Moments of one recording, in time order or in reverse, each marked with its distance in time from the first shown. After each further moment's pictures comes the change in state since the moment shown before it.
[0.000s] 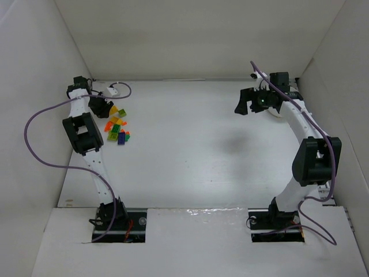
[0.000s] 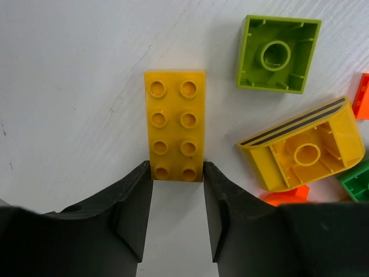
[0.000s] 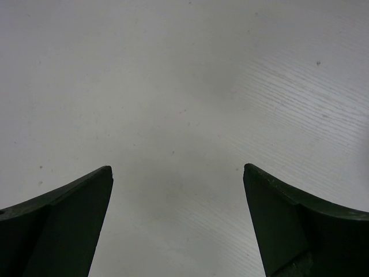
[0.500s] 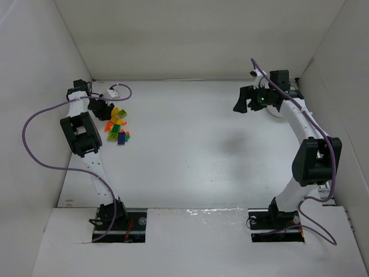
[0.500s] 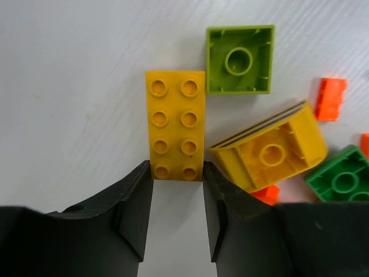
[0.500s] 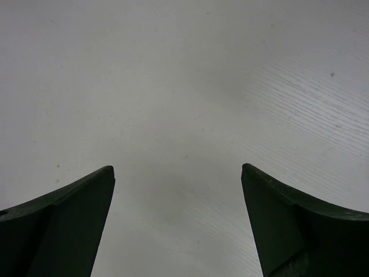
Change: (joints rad) left arm 0.003 -0.066 -0.129 0.061 0.061 0.009; right arm 0.008 0.000 0.027 -0.016 -0.032 0.013
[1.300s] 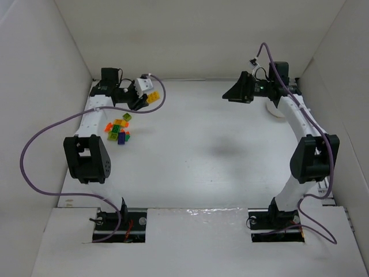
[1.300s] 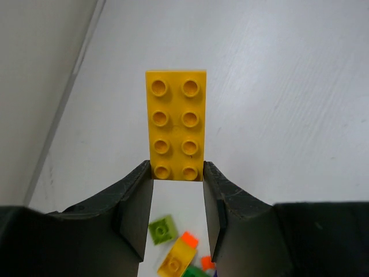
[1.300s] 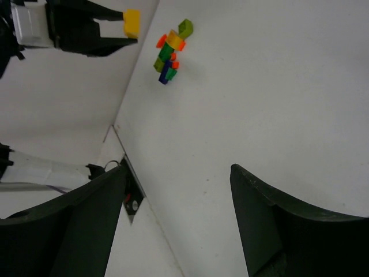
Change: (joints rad) left arm -0.320 -0.657 -0.537 0.308 0.235 -0.211; right arm 0.023 0.036 0.090 0.129 -0.448 0.459
